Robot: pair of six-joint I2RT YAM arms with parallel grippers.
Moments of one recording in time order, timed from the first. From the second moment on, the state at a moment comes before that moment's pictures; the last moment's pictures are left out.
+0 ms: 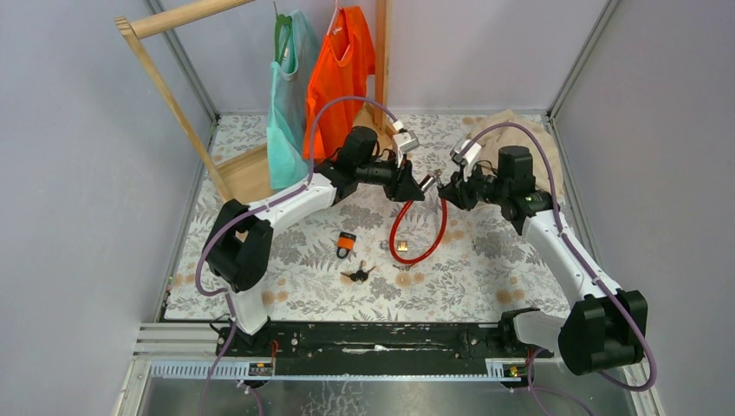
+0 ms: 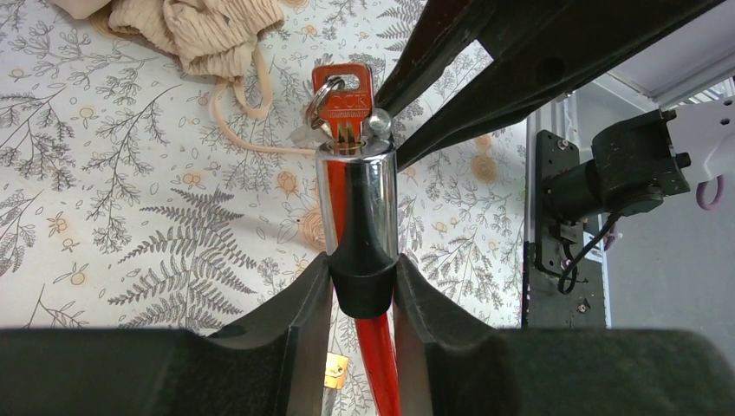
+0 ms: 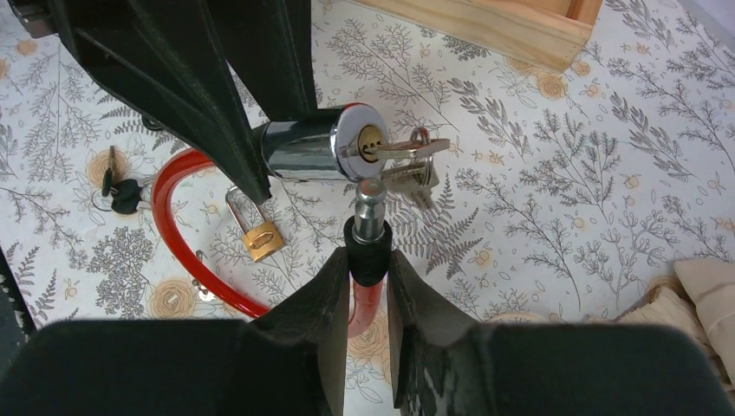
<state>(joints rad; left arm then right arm) -0.62 1.81 1.36 0.05 0.83 -0.11 0.18 1.21 0.92 -0.30 -0.70 -0.40</state>
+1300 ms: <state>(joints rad) -0.61 1.81 1.31 0.12 0.84 -0.13 0.28 1.24 0.95 -0.41 -0.64 -0.47</state>
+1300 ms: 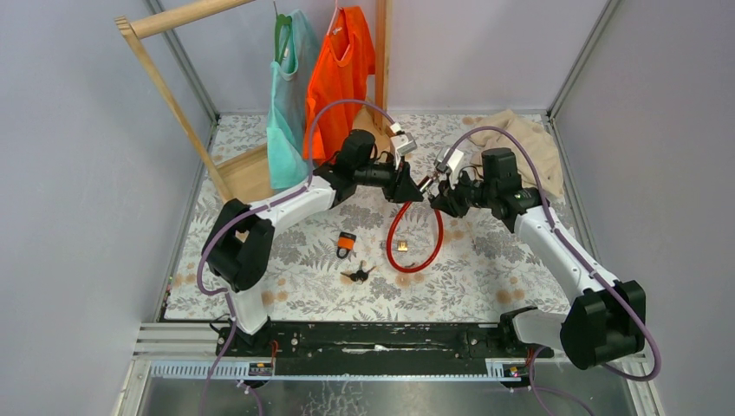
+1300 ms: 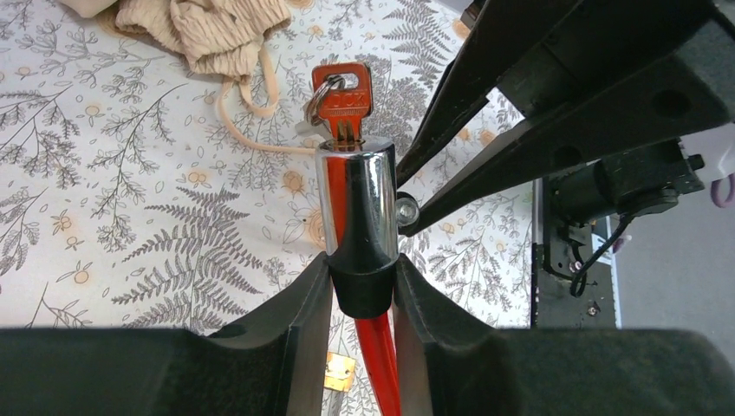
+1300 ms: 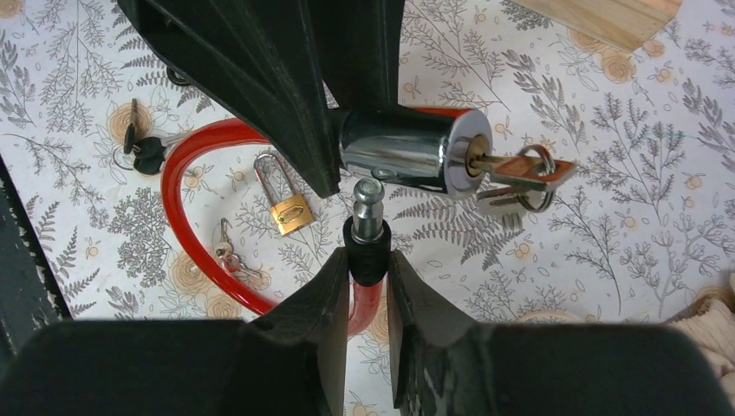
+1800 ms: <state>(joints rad) -0.61 1.81 1.31 0.09 0.81 -0.11 0.30 1.26 0.95 -0.42 -0.63 -0.47</state>
